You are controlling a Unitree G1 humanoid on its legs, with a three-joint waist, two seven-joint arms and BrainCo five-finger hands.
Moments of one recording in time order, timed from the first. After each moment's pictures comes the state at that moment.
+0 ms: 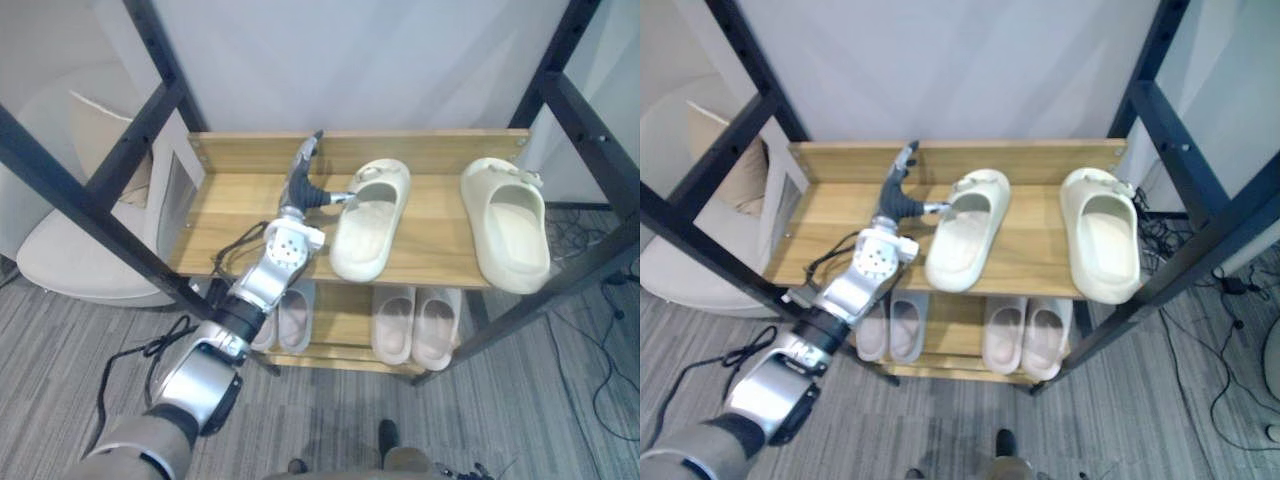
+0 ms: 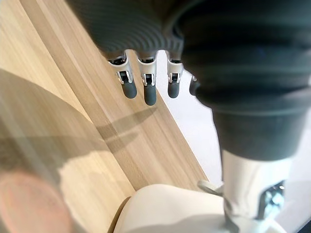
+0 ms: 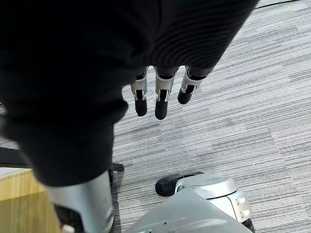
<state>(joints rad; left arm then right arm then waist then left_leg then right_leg) -0.78 0.18 -0.39 0.53 0.10 -0.06 0.37 0.17 -0.11 -0.27 1.07 0.05 -0.07 -0.17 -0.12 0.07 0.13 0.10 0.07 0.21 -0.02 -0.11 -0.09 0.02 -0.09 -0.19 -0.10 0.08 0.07</state>
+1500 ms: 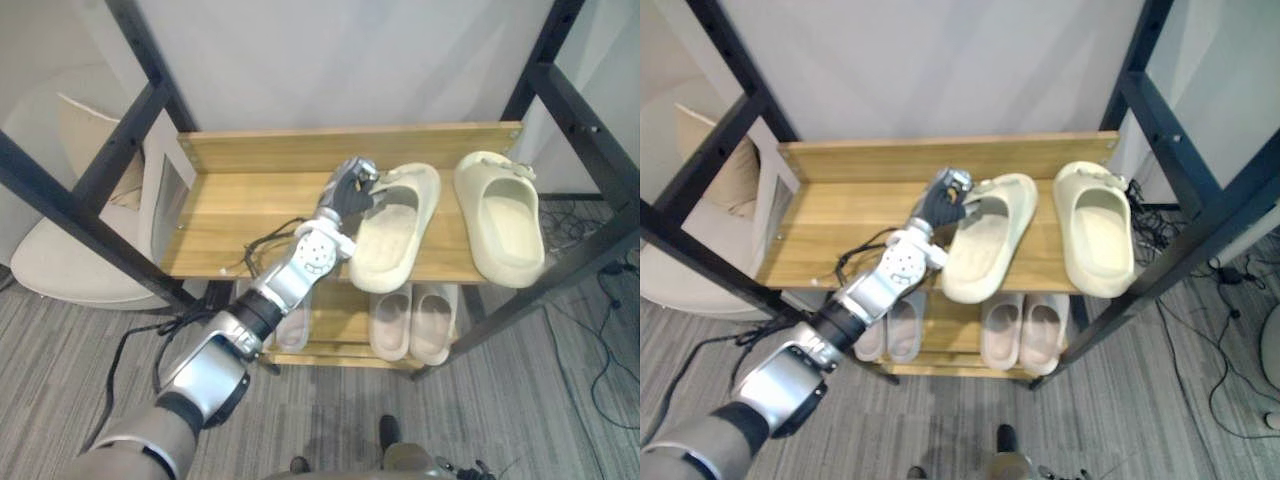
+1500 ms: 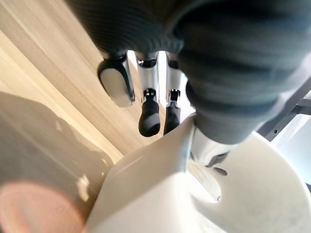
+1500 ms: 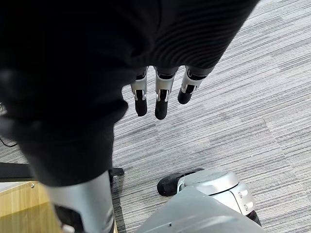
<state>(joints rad) -0.85 0.15 -0.56 0.52 0.15 -0.08 0.32 0.15 -0.11 -0.31 1.08 0.08 -0.07 -0.17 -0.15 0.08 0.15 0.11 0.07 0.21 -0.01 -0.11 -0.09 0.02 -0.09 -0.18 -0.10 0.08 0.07</state>
